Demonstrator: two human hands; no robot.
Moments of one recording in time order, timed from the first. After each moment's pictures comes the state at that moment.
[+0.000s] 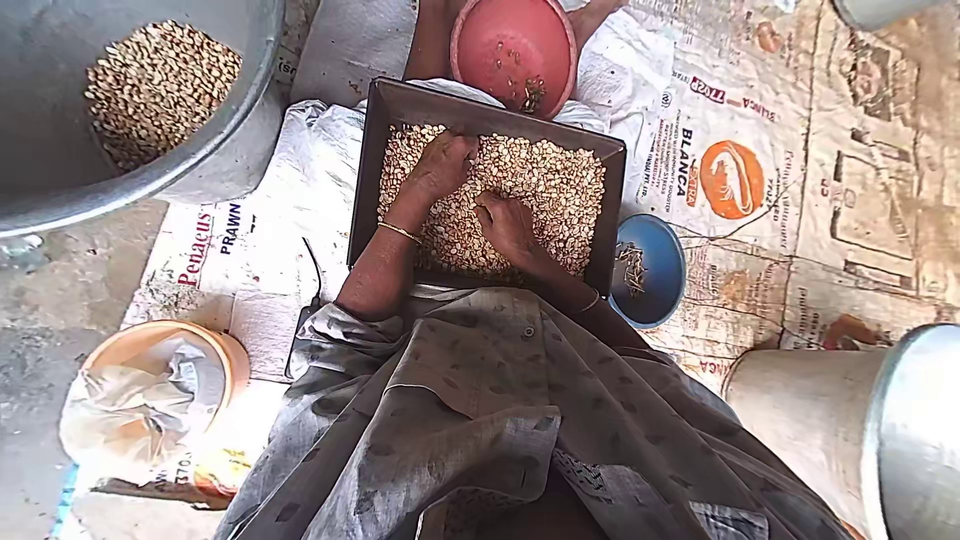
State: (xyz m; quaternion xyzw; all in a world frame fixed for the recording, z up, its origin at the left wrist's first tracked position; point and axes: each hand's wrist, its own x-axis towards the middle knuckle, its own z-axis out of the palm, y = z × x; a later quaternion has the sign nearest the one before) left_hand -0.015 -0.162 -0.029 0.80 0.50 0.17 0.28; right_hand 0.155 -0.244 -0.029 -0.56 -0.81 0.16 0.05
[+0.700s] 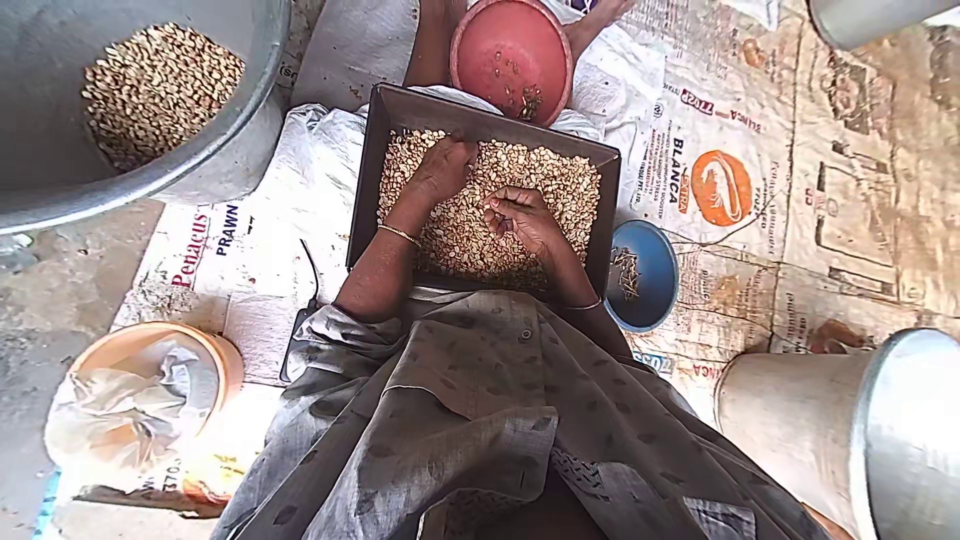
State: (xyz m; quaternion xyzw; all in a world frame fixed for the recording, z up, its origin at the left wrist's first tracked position) left_hand -0.013 -0.162 -0.028 0.80 0.51 0.15 0.28; right_hand 0.189 -0.227 -0.022 -0.46 -0.50 0.66 0.32
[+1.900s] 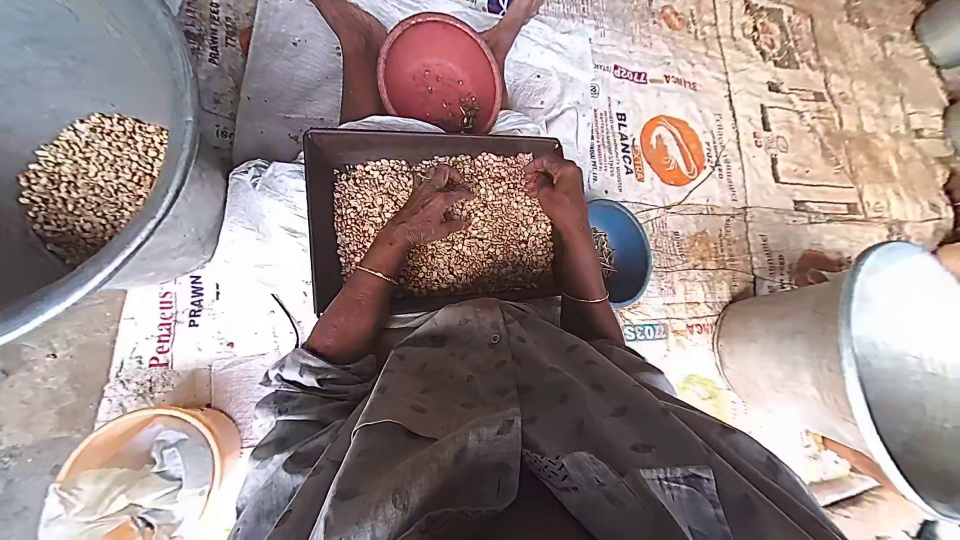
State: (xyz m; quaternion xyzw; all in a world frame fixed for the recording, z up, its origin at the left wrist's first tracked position) left_hand 0.022 -0.177 -0.044 0.88 0.34 0.21 0.28; right_hand 0.283 -0.209 0.021 -0.68 -0.65 0.22 0.28
